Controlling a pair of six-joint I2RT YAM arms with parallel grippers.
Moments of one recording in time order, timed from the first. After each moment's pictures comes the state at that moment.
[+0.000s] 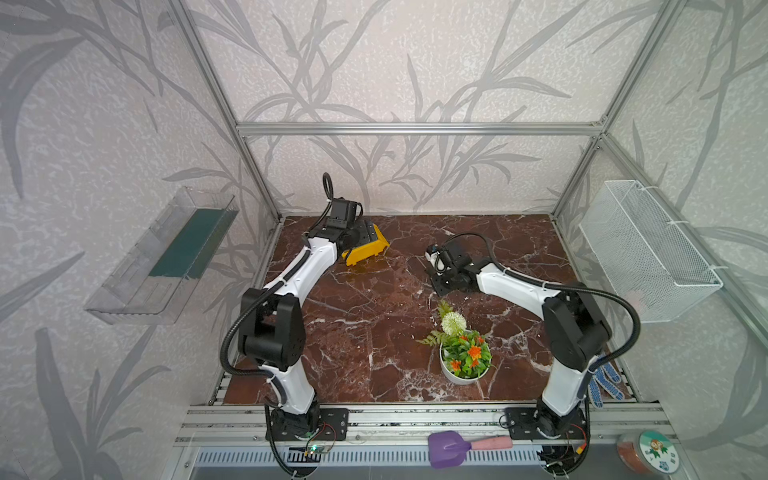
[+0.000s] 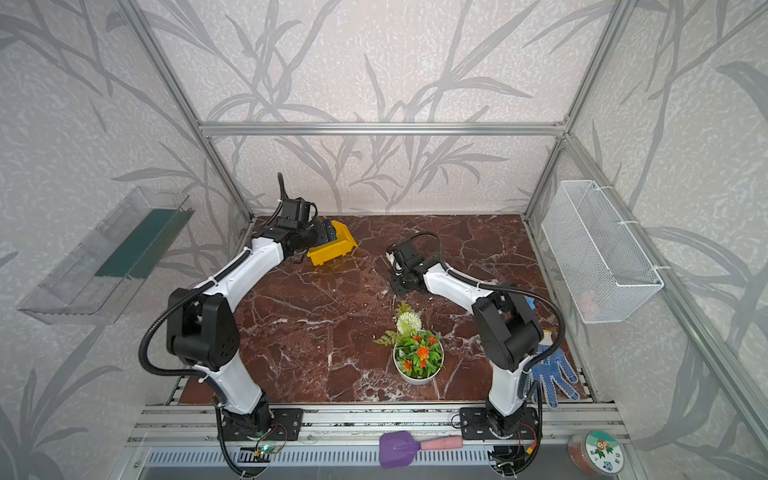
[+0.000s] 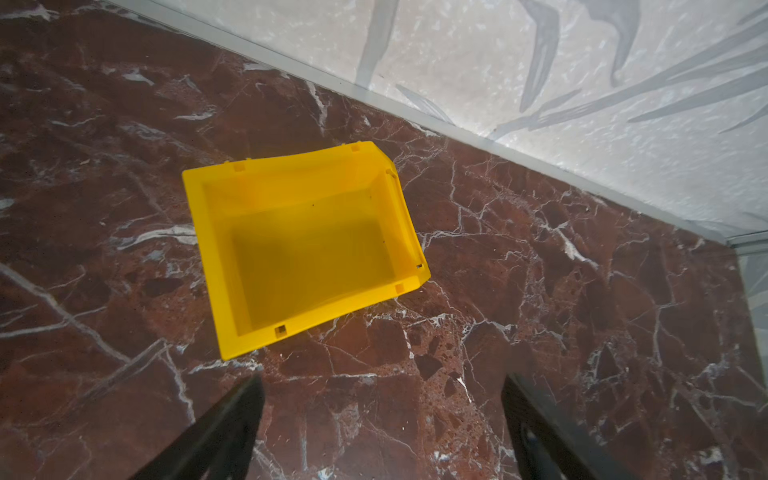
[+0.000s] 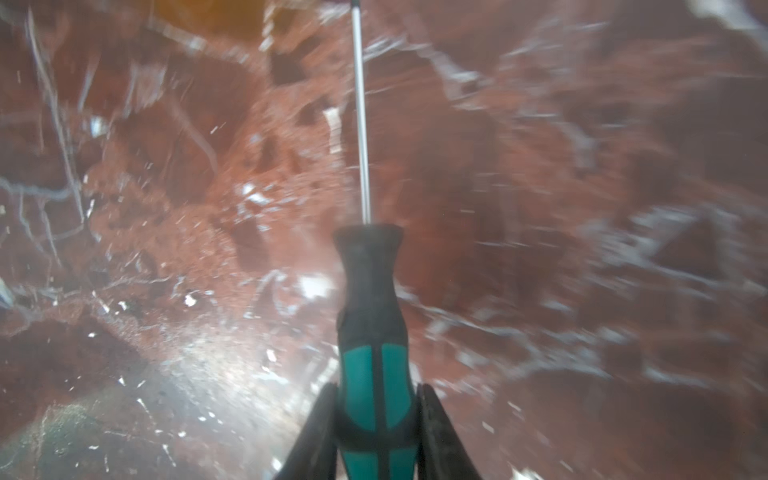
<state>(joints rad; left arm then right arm) -0.23 1.82 1.55 -0.52 -0.04 -0.46 0.57 1.78 1.25 -0.44 0.00 0.11</state>
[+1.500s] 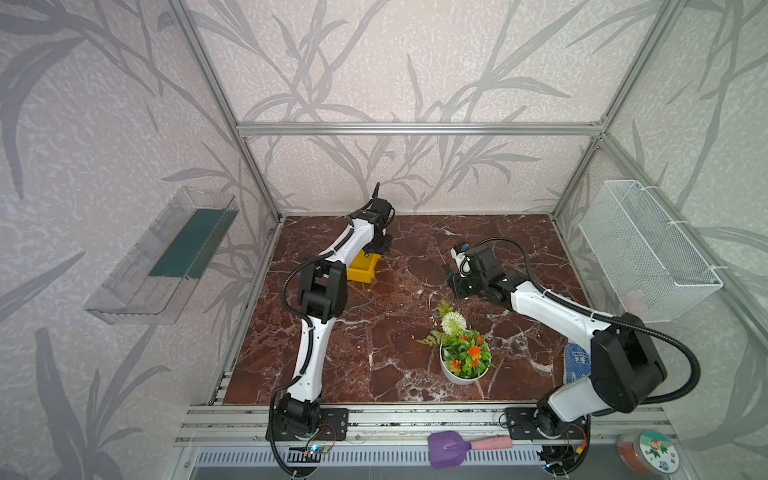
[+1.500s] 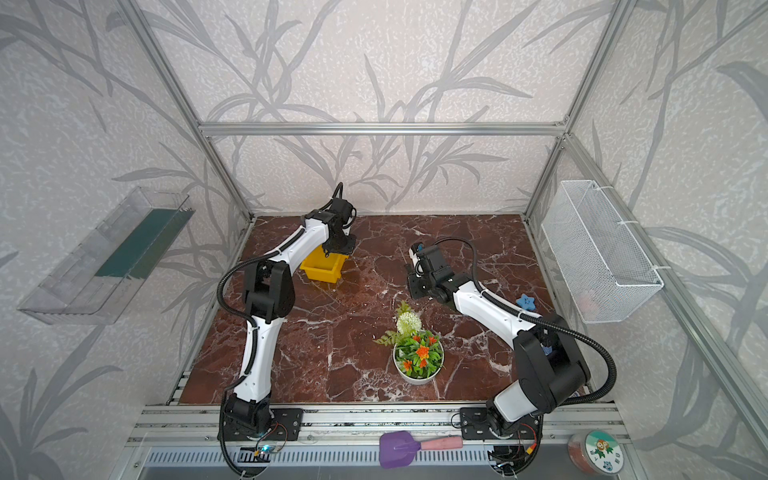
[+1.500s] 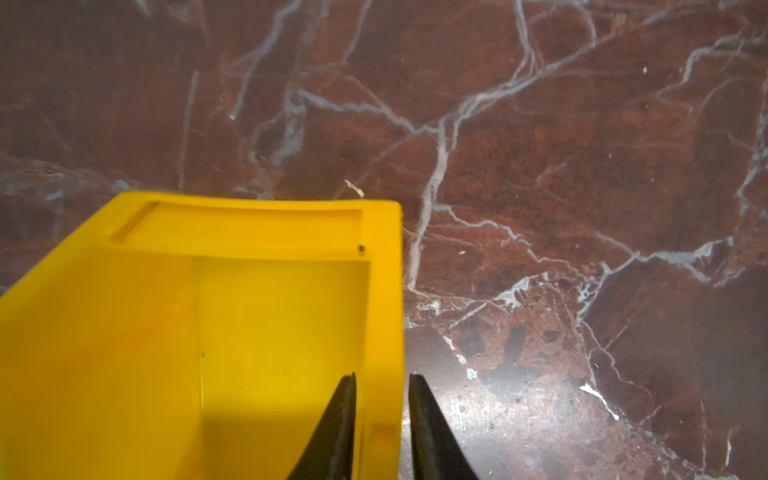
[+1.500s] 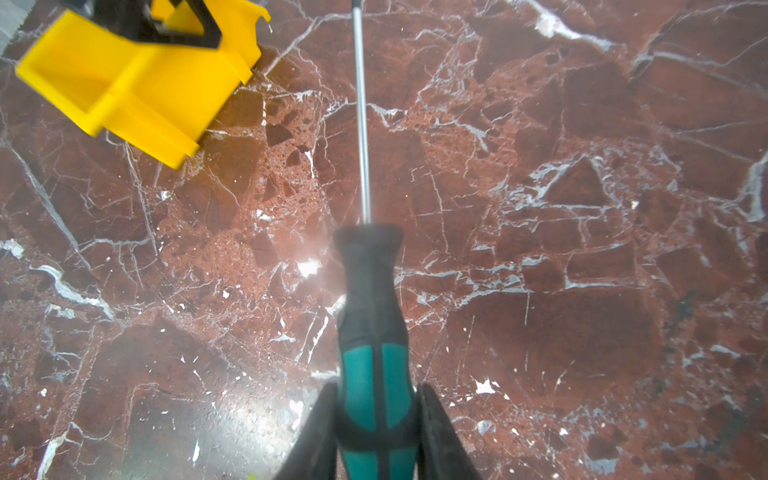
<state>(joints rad) -0.33 2.35 2.09 -0.96 -0.09 -0.12 0.52 1.52 1.01 -0.31 -0.04 0.21</state>
